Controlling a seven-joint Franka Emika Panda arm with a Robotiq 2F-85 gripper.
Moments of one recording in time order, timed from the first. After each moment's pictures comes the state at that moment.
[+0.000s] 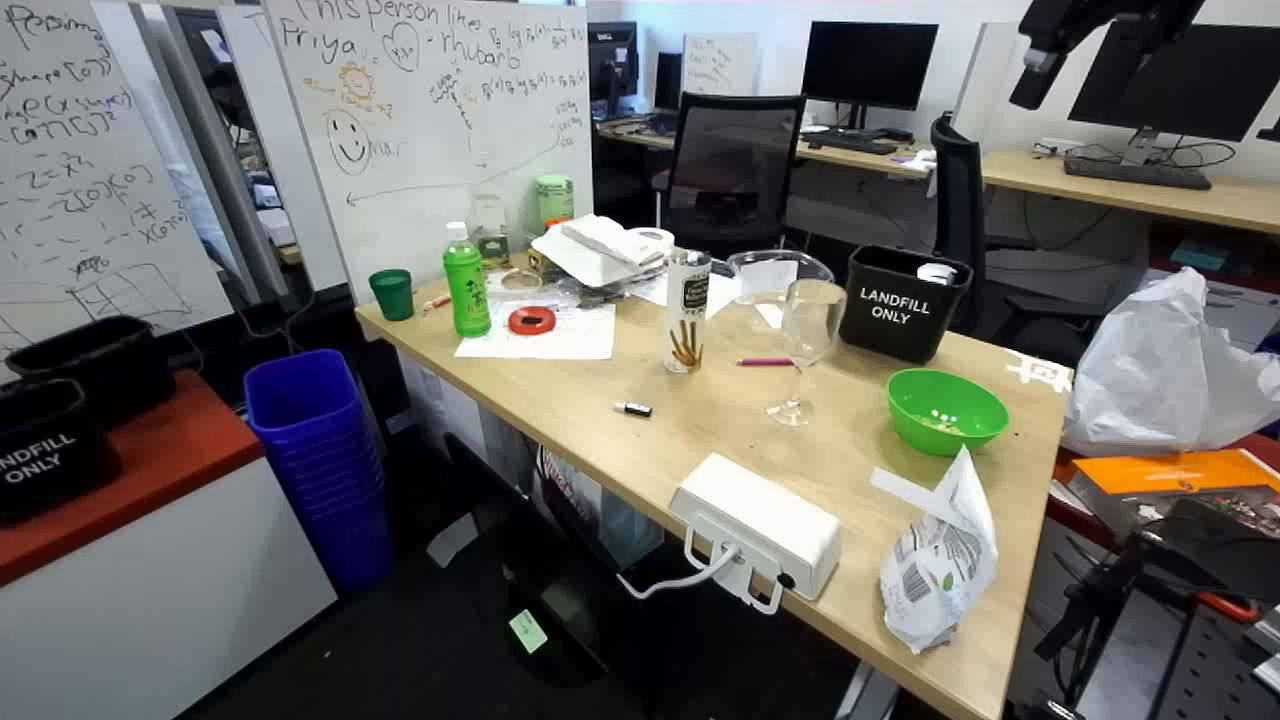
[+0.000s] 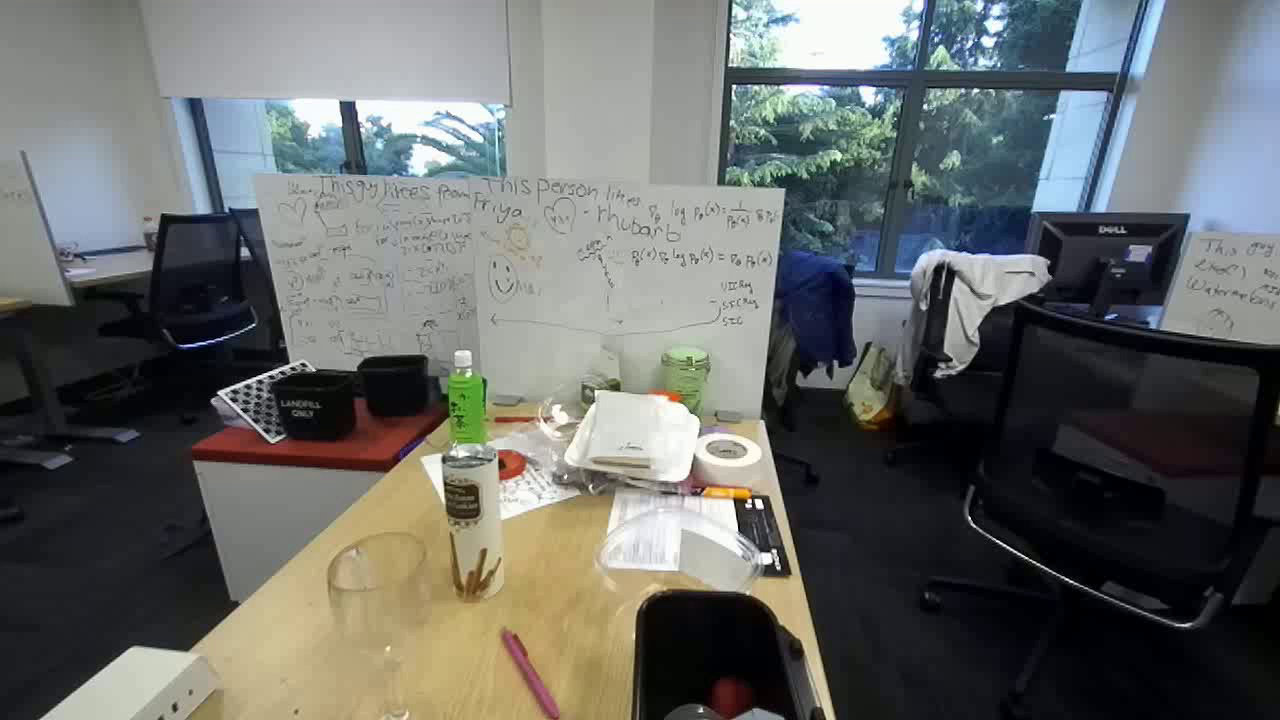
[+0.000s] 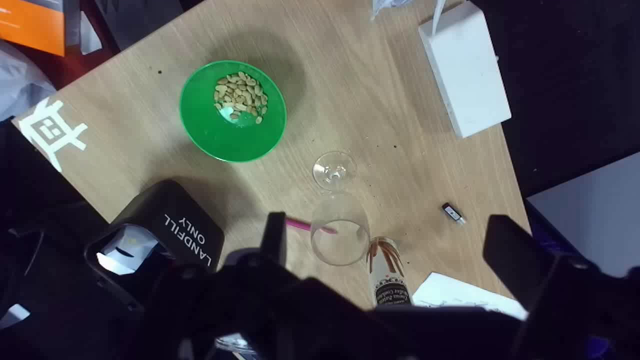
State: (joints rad) arm -0.07 -0.62 0.00 -2.44 -0.03 2.00 0.19
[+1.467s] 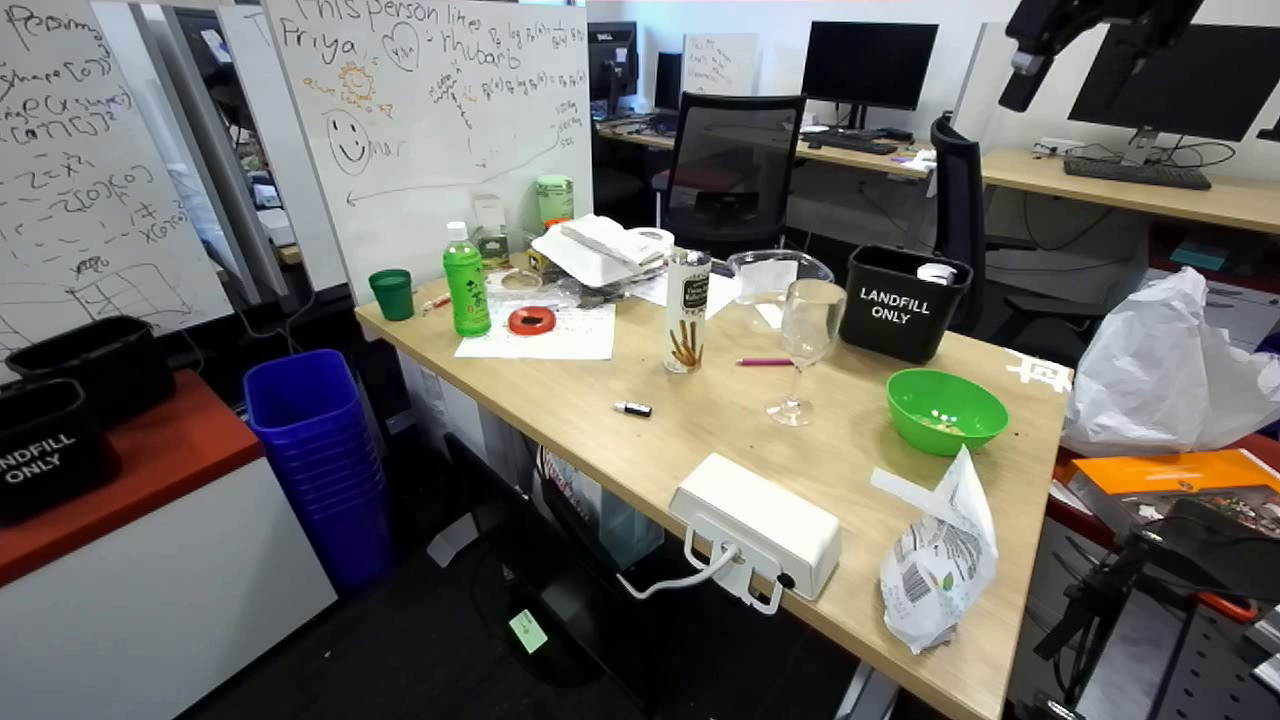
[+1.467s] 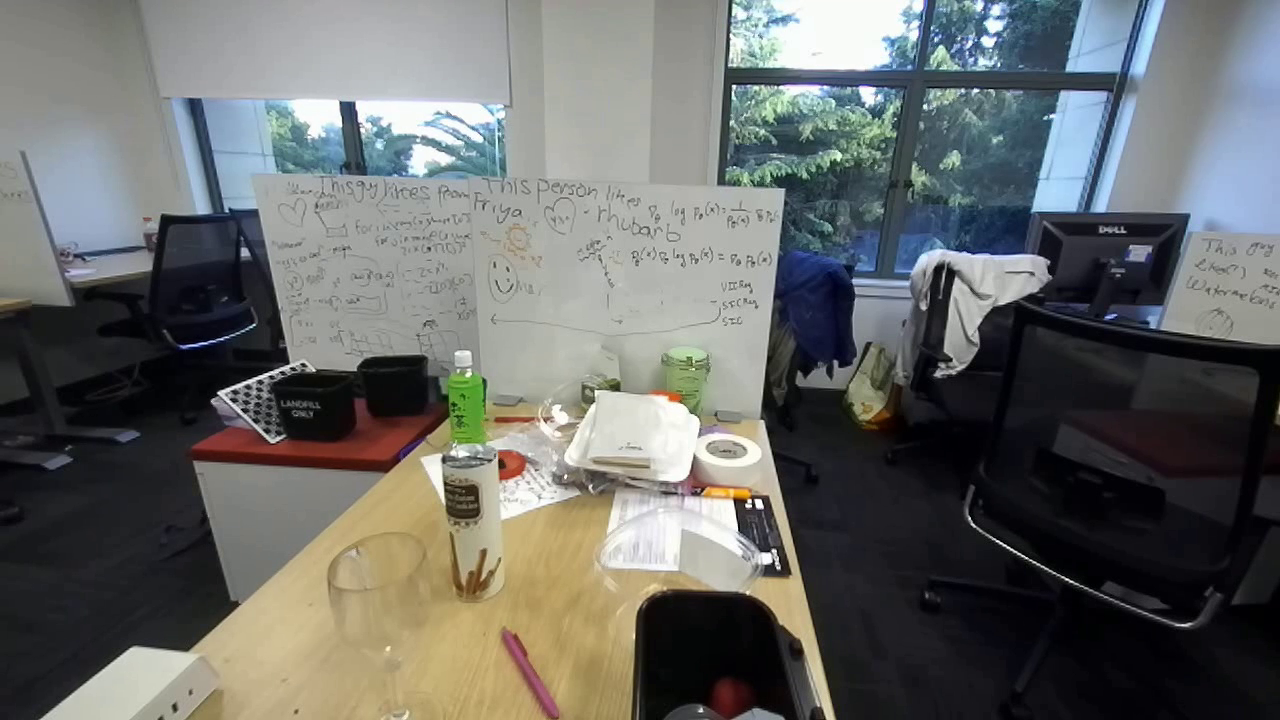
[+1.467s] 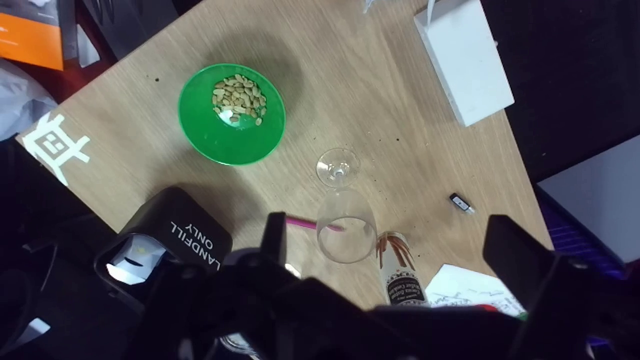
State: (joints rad) arm -0.08 -0.60 0.01 -2.44 -0.03 2.02 0.26
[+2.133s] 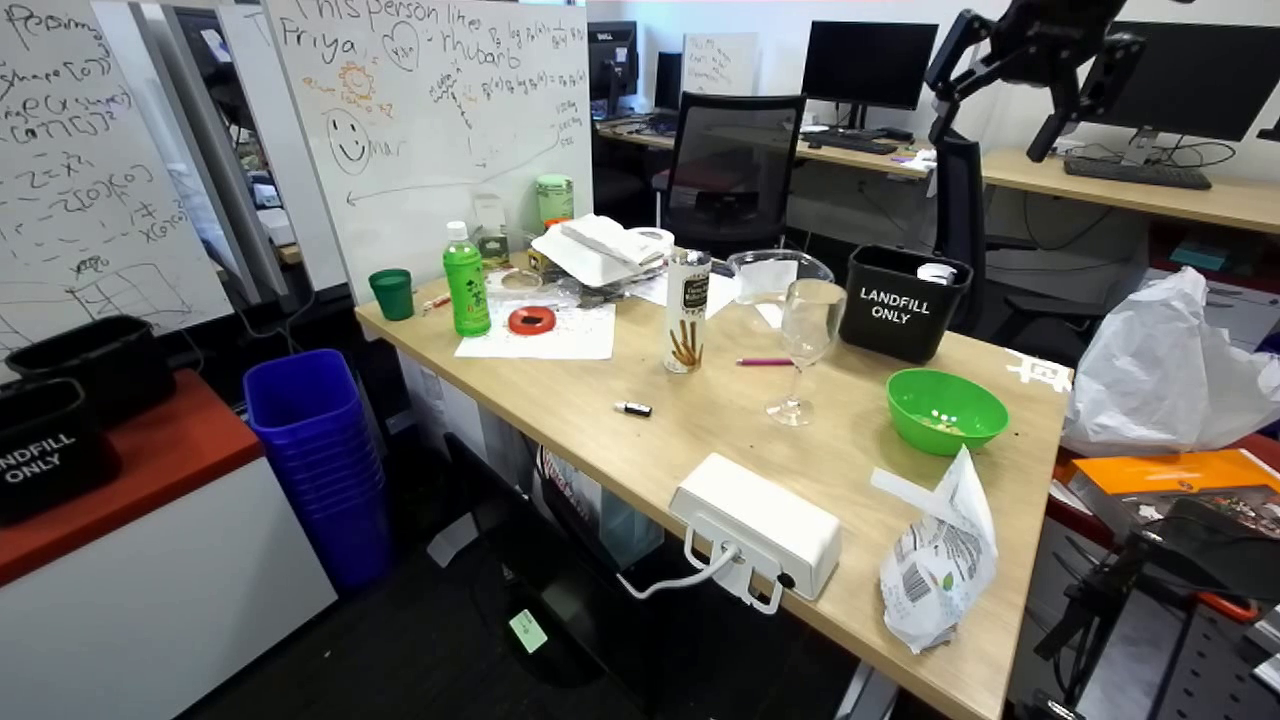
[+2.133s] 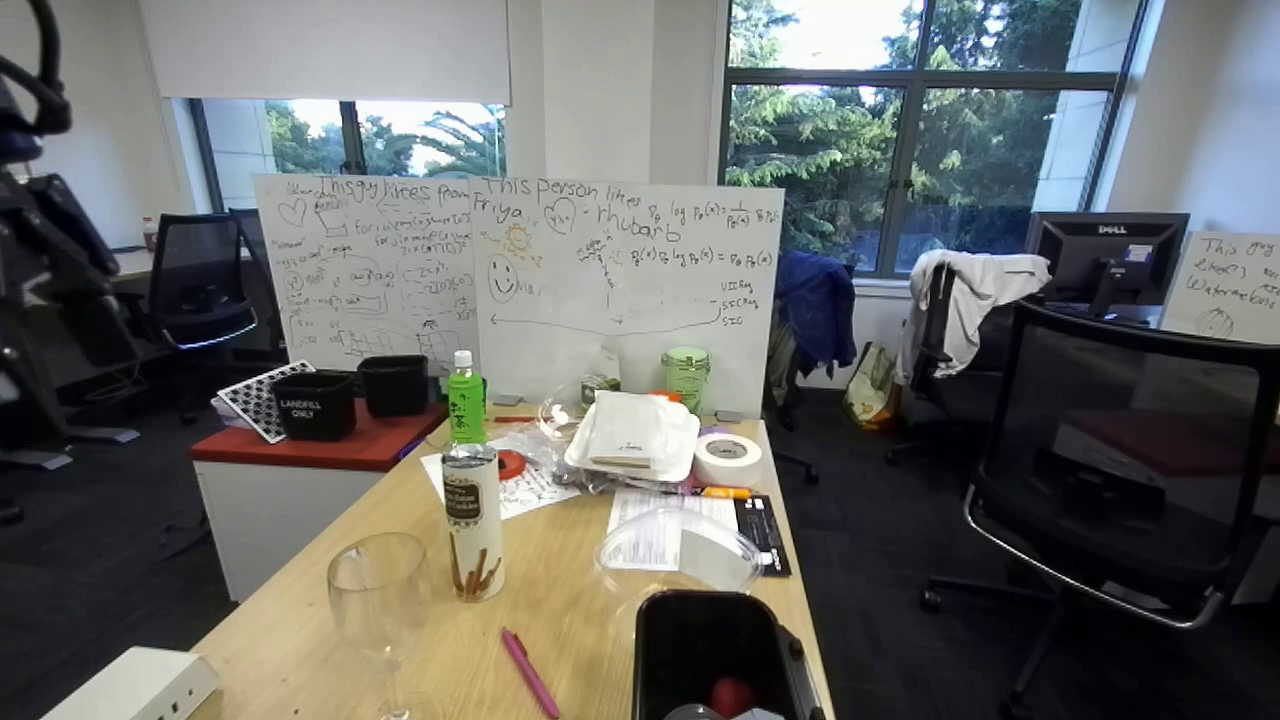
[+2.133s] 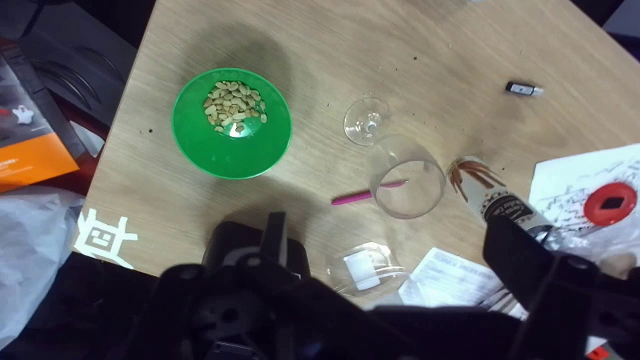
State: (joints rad) arm -0.16 -0.43 0.02 -2.44 -0.03 2.23 0.70
